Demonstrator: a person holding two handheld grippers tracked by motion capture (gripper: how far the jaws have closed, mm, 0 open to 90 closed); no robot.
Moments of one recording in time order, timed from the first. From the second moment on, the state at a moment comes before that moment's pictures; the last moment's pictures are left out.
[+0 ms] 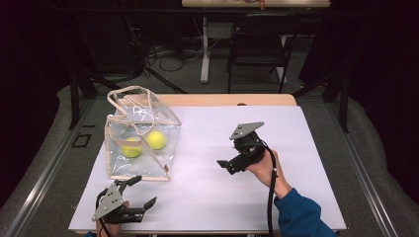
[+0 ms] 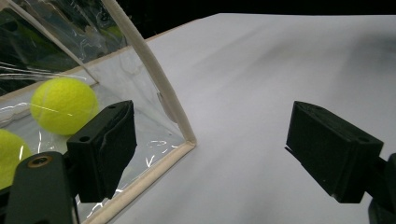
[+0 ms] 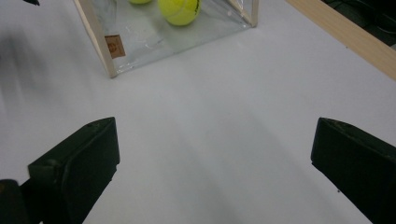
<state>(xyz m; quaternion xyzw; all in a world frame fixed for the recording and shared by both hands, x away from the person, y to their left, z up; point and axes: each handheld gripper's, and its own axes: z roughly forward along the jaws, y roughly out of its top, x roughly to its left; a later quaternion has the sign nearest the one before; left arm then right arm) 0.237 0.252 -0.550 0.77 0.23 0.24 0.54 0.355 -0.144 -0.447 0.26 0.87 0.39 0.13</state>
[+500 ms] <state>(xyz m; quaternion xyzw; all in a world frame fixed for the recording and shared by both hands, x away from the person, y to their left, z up) 0.236 0.251 -0.549 0.77 0.24 0.24 0.54 0.331 -0.170 -0.467 0.27 0.88 0.37 0.14</state>
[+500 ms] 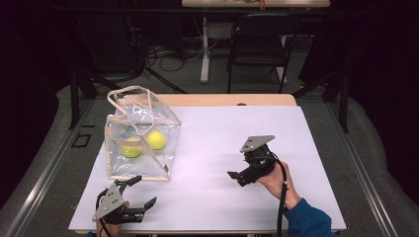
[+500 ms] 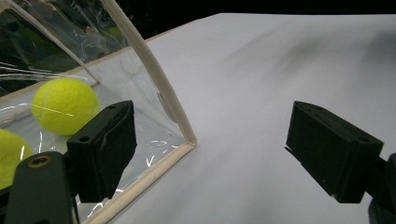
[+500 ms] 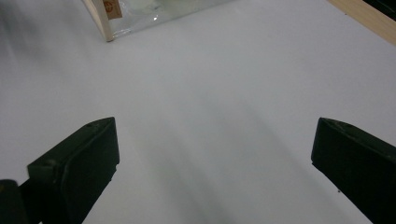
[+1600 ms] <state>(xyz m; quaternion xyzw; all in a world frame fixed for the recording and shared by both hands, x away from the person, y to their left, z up) 0.236 0.248 -0.550 0.77 0.23 0.24 0.54 0.290 -0.216 -0.524 0.30 0.85 0.40 0.16</state>
